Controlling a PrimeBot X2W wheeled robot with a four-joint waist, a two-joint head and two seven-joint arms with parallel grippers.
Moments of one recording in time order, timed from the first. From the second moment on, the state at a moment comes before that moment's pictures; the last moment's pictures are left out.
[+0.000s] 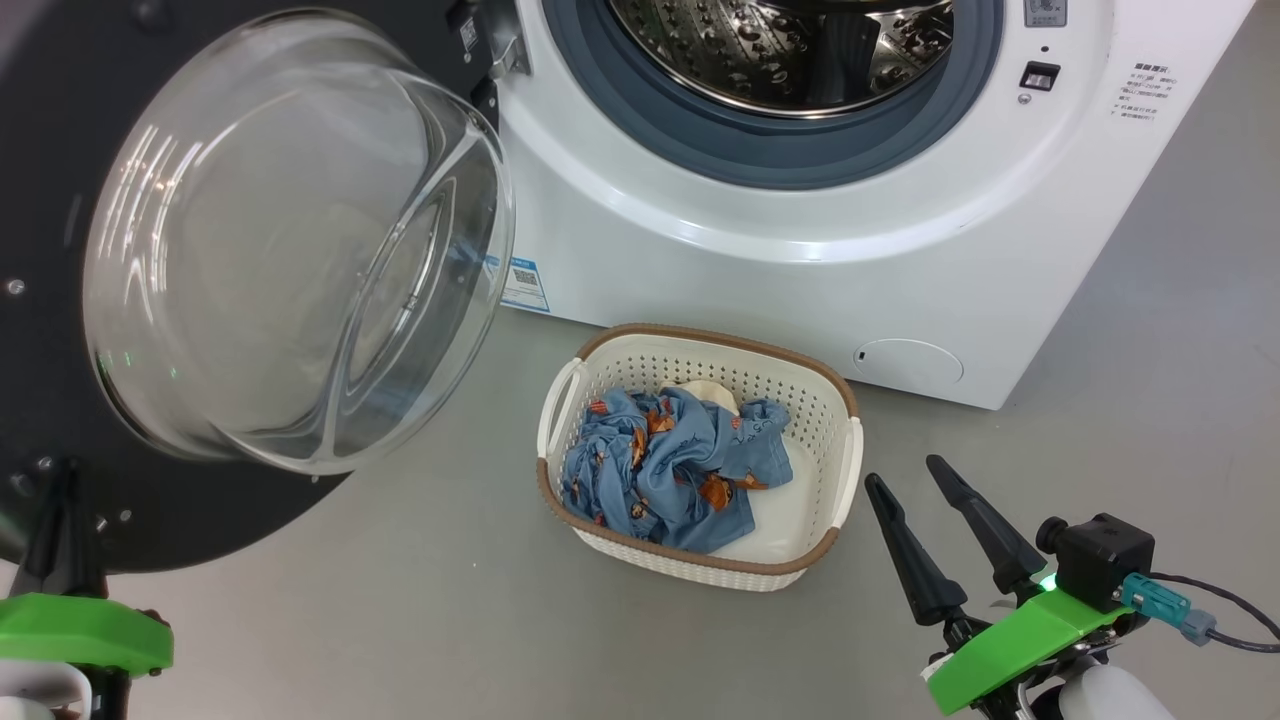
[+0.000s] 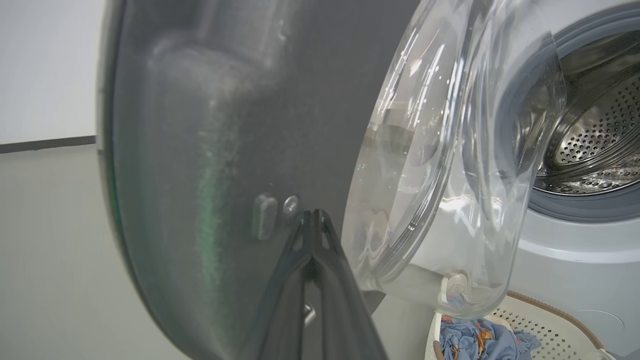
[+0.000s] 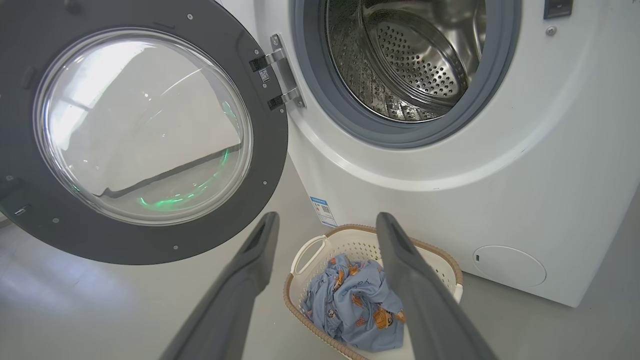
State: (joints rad) left arm -0.27 0.31 0.00 0.47 -0.50 -0.07 -0.24; right arm -0.17 -0.23 0.28 0.24 0.50 0.13 -0.25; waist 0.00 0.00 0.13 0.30
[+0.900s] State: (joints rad) left arm -0.21 0.28 -0.02 0.35 -0.48 -0.07 -0.25; right arm -0.17 -0.23 0.28 0.25 0.50 0.13 -0.25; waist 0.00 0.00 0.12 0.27
